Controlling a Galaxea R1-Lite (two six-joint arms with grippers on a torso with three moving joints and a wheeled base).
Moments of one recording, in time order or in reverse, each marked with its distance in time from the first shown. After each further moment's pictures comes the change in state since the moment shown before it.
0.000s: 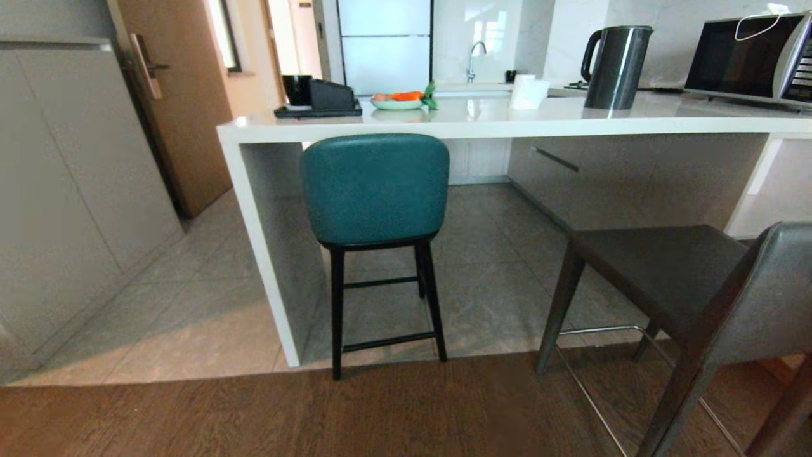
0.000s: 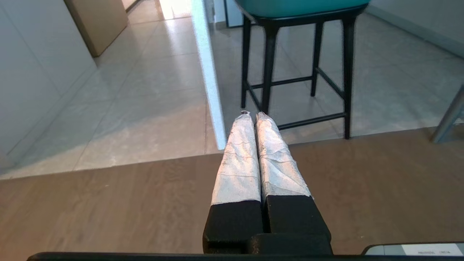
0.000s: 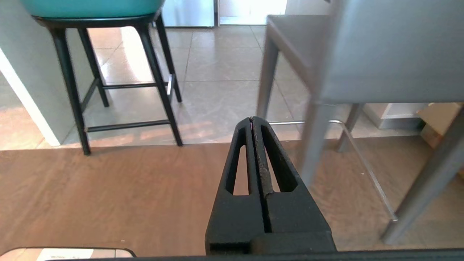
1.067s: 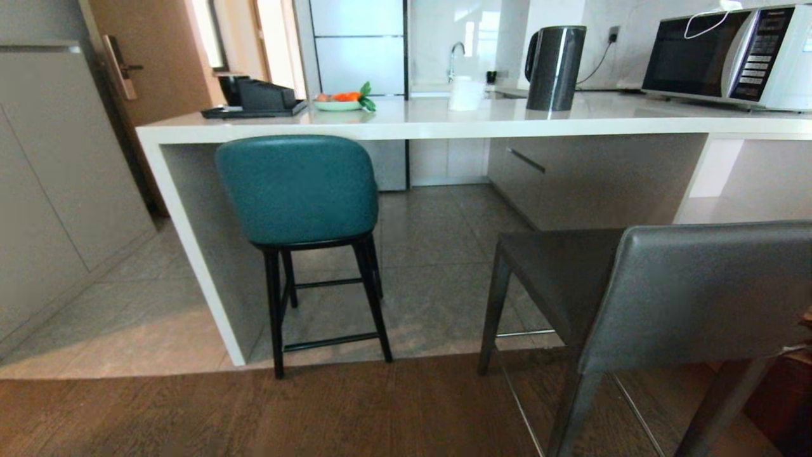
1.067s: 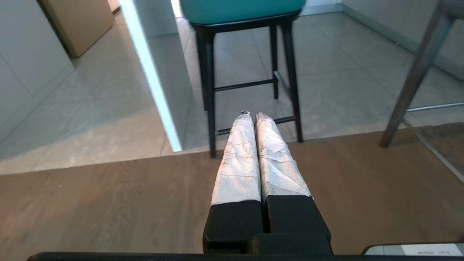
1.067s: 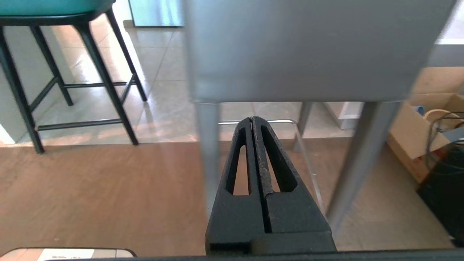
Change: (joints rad) left arm 0.000 0.000 0.000 0.000 0.001 0.000; right arm 0.000 0.000 0.000 0.000 -0.001 0.004
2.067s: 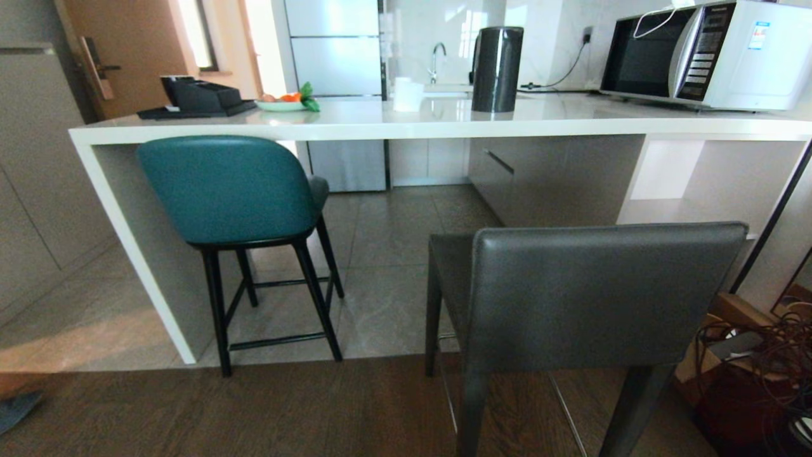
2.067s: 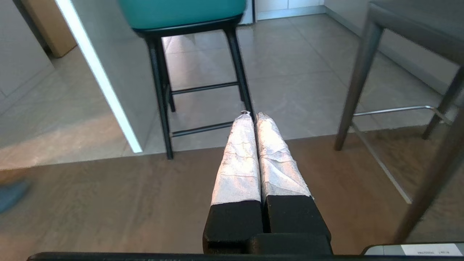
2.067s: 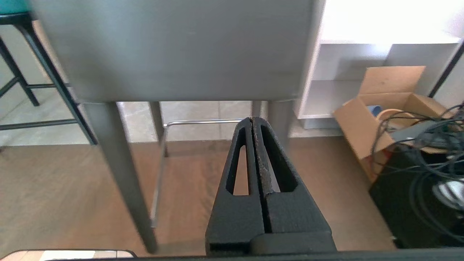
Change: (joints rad) left arm 0.000 0.000 0.000 0.000 0.000 0.000; right arm 0.000 0.000 0.000 -0.001 -0.005 0.006
